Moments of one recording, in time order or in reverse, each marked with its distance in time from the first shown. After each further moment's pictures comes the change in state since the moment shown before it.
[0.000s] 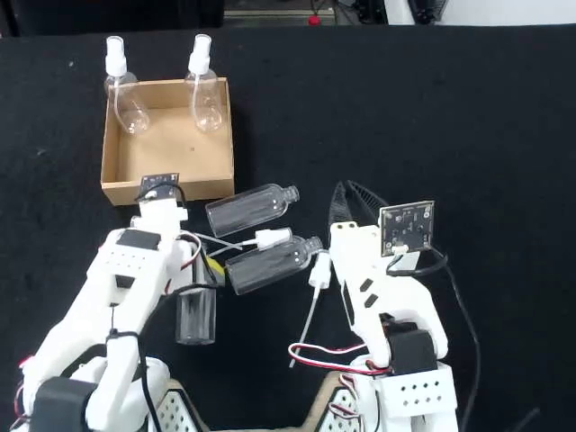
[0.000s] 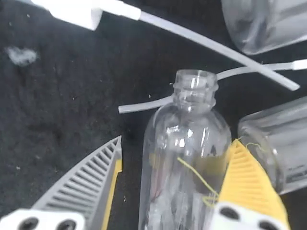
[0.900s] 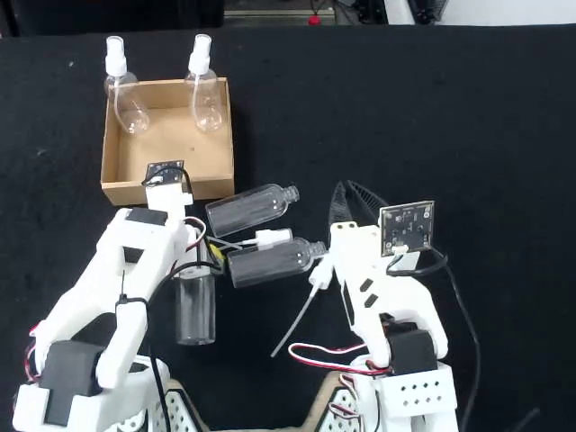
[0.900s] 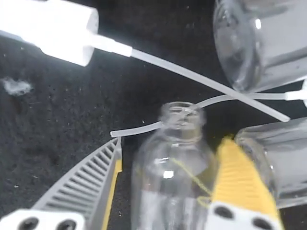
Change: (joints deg) left arm 0.0 11.7 -9.1 0.0 0.4; right arm -0.1 0.0 0.0 0.0 0.0
